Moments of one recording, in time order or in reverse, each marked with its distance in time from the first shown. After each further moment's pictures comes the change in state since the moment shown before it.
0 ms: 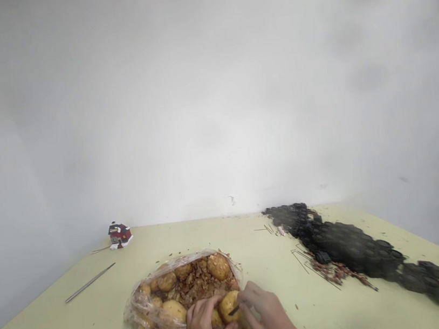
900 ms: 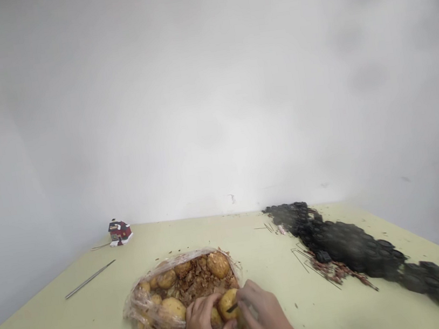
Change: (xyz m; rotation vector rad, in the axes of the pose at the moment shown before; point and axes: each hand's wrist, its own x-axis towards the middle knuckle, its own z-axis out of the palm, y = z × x) left_hand 0.001 0.004 -0.003 0.009 0.014 0.004; right_hand -0.001 -0.002 0.004 0.013 0.034 0.008
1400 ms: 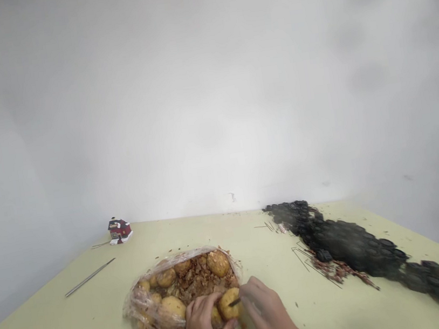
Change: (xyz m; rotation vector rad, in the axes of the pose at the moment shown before) left_hand -0.001 -0.001 0.000 0.015 0.003 0.033; right_hand 0.000 0.004 -0.001 0.033 0.006 0.038
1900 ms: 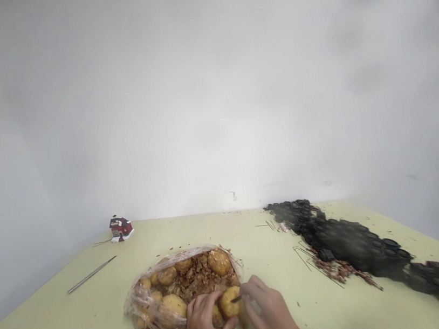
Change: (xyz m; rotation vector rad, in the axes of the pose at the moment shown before) left_hand 0.000 0.000 0.001 0.008 -0.008 0.004; right_hand -0.001 0.000 0.000 -0.091 0.028 -0.009
